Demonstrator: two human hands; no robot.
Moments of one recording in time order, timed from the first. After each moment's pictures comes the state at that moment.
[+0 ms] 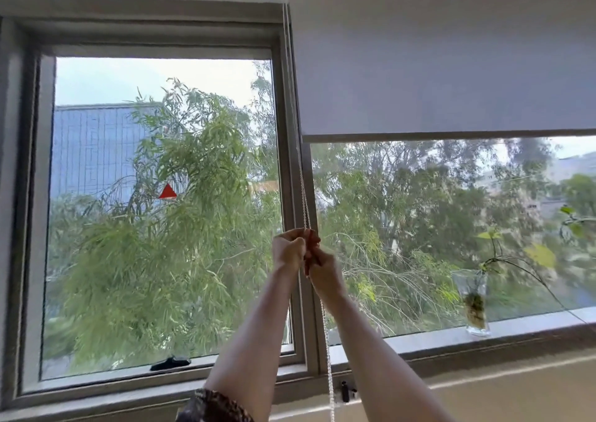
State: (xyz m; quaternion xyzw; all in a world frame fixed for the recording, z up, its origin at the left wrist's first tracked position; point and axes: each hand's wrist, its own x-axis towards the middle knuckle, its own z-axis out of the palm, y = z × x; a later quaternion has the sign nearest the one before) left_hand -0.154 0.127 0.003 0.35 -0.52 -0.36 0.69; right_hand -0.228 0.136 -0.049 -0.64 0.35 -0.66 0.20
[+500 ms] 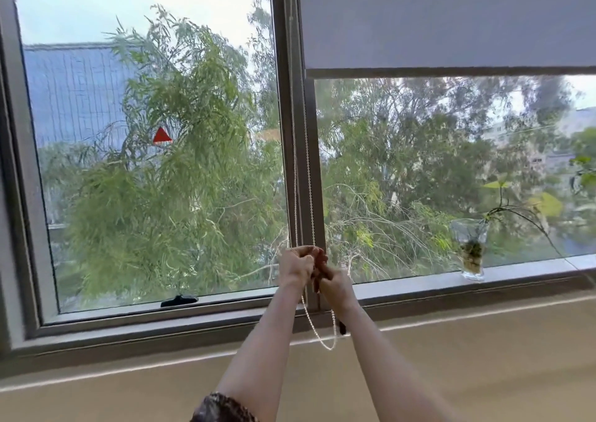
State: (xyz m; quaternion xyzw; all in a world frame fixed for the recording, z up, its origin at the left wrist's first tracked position) left_hand -0.148 0.083 -0.136 0.47 -0.50 -0.40 0.61; right_hand -0.239 0.123 -0.169 -0.63 0.46 -0.56 0.29
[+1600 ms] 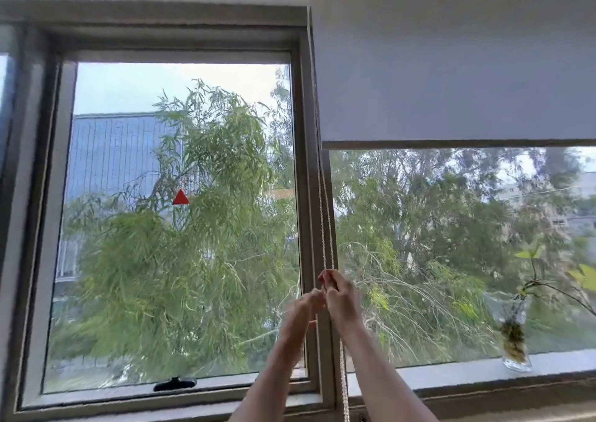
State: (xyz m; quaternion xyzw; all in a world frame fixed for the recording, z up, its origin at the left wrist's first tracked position) left_hand -0.119 0.094 -0.086 0.38 -0.60 -0.37 0.59; right_hand -0.215 0.075 -0.063 -0.62 0.37 -0.66 0.22
